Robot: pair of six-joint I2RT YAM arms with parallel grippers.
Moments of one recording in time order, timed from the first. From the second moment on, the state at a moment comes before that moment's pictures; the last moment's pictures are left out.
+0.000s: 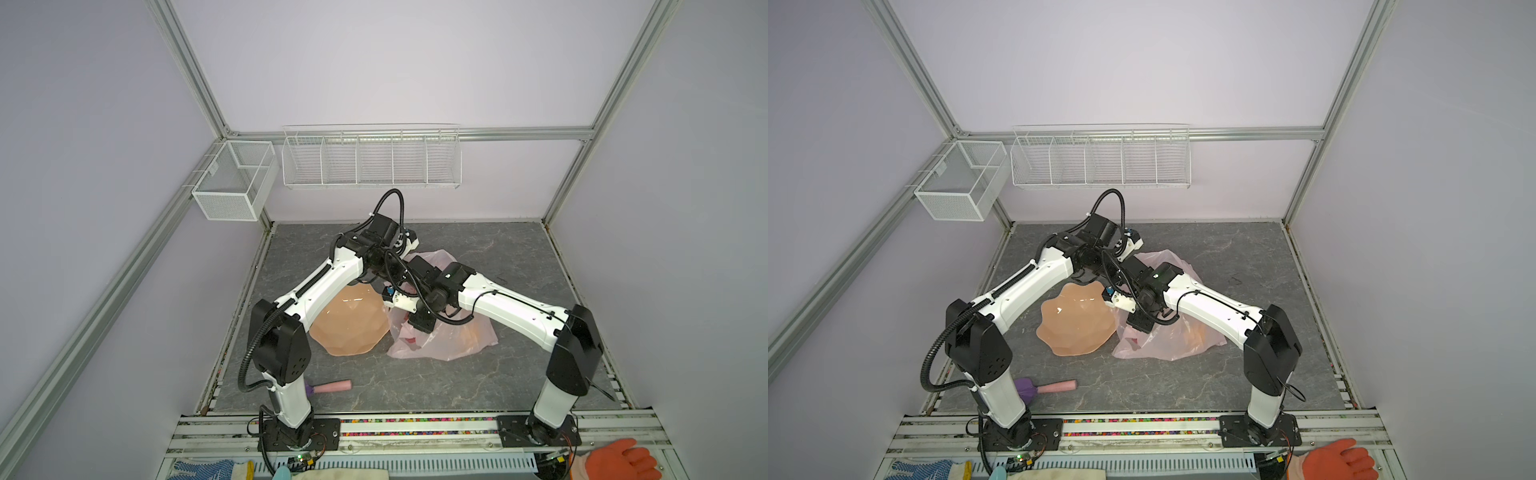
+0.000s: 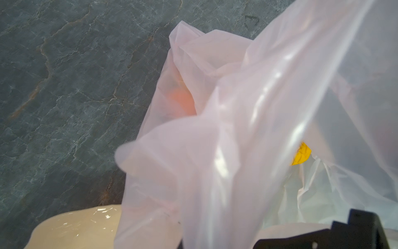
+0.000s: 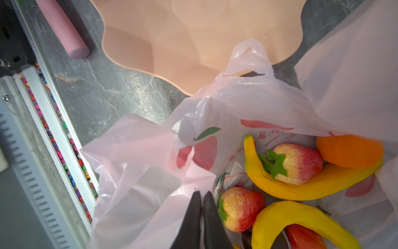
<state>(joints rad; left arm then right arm) -0.61 1.80 1.67 -0.90 0.37 0.02 0.89 1.76 1.53 -1.03 -0.13 -0.34</state>
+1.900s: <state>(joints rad) -0.33 2.13 2.41 -0.66 0.59 -0.71 0.17 1.34 1.49 -0.51 -0.38 0.32</state>
